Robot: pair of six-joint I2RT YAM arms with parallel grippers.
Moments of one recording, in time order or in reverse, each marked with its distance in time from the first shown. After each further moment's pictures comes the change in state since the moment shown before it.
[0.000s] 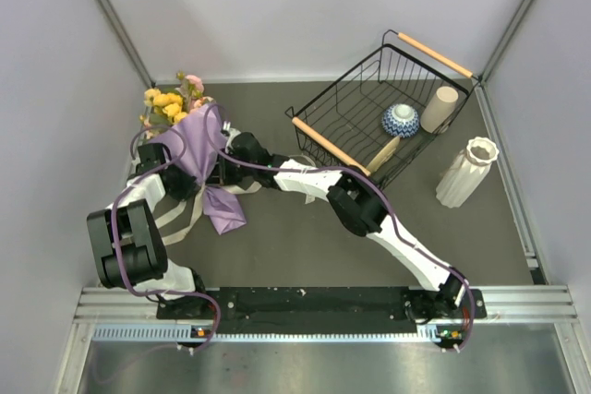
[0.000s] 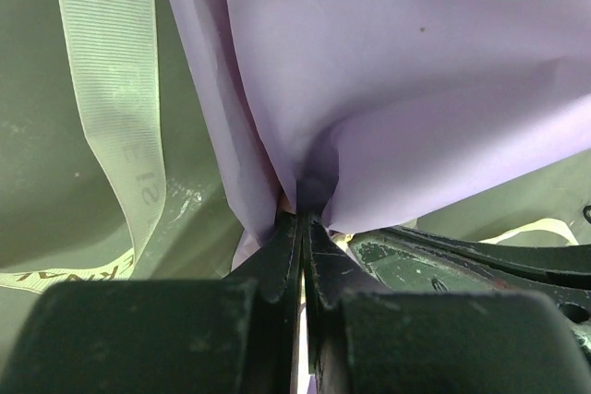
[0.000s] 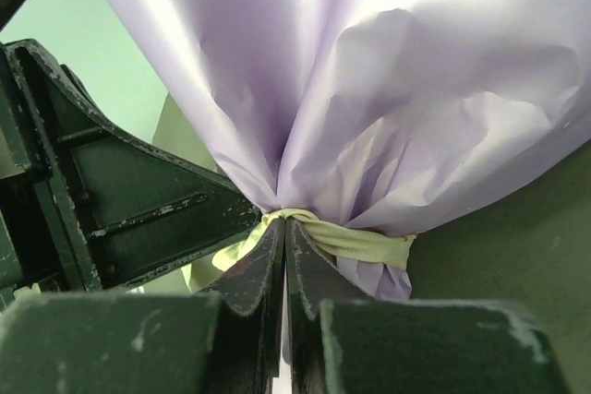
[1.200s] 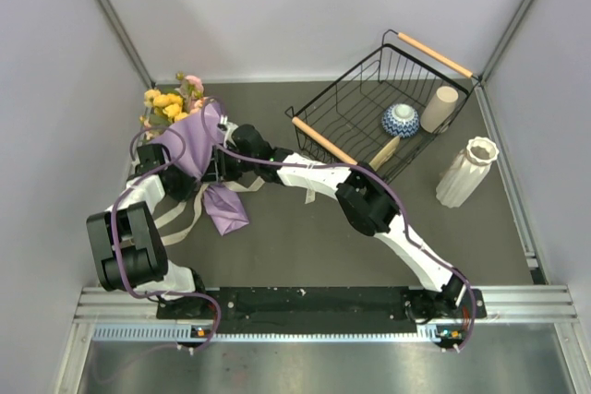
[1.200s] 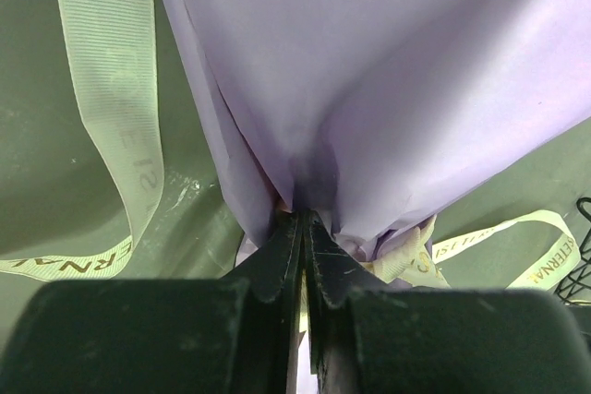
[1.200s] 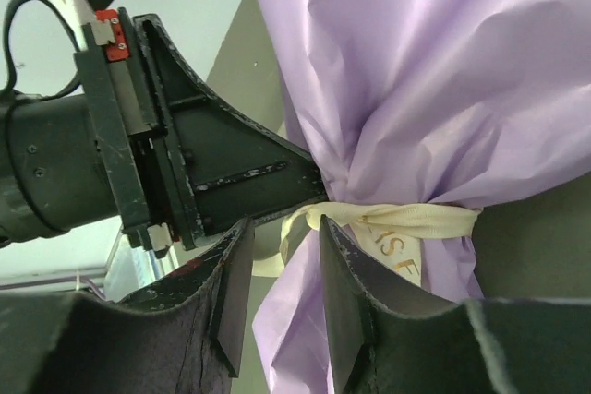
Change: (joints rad) left arm 0.006 -0.016 -0.005 -0.014 0.013 -0.007; right arm -0.003 -0.125 -0.070 -0.034 -0.058 -0.048
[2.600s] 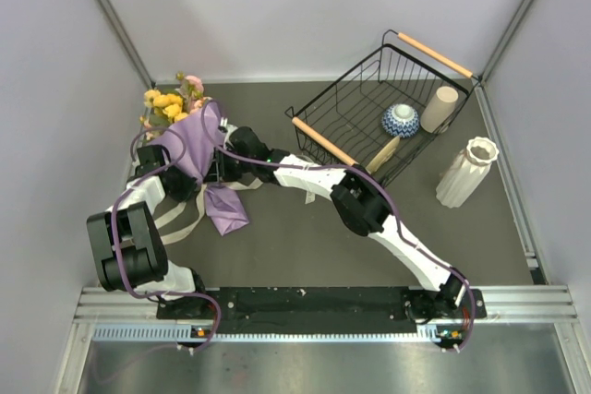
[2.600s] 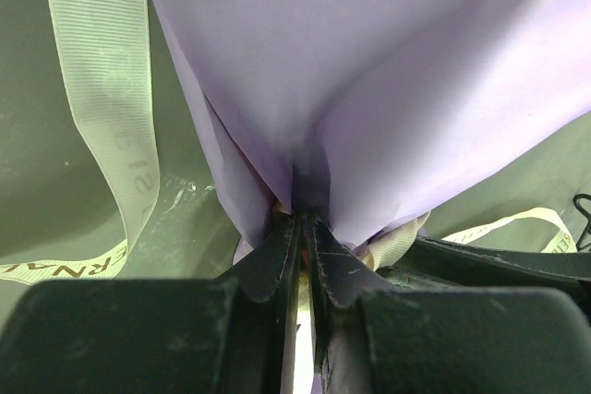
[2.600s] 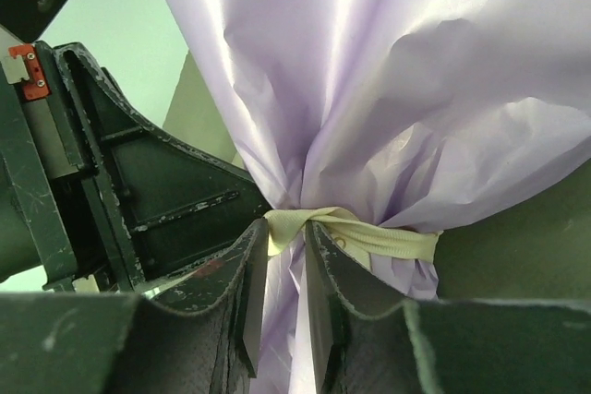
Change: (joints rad) left arm 0.001 0.000 -0.013 0.021 0.016 -0.001; right arm 0.002 0.088 0.100 -0.063 0.037 0.013
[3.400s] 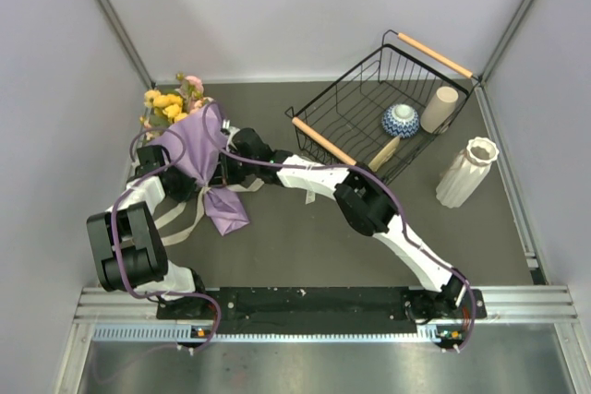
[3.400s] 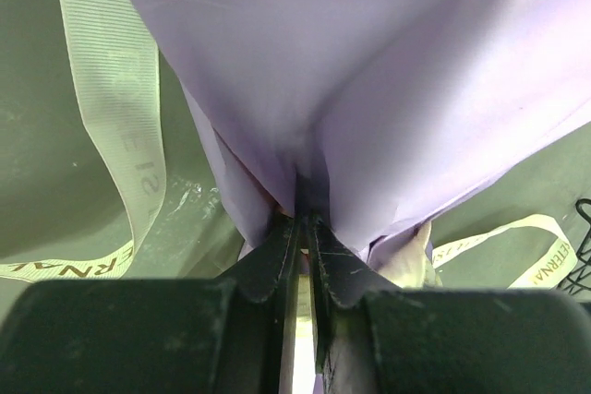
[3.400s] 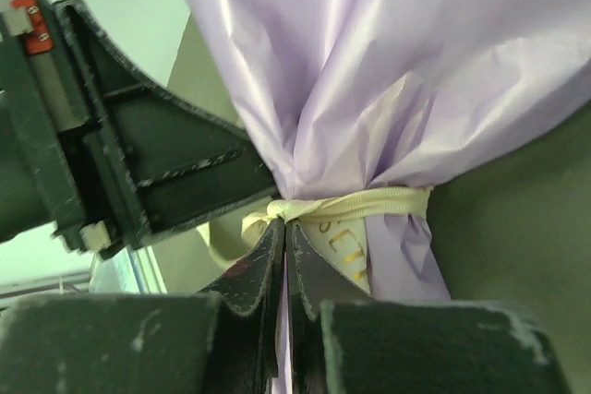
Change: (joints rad) left arm 0.006 0.000 0.000 0.000 -0.009 0.000; right arm 0.000 -0.042 -0.075 0.009 -0.007 -0.013
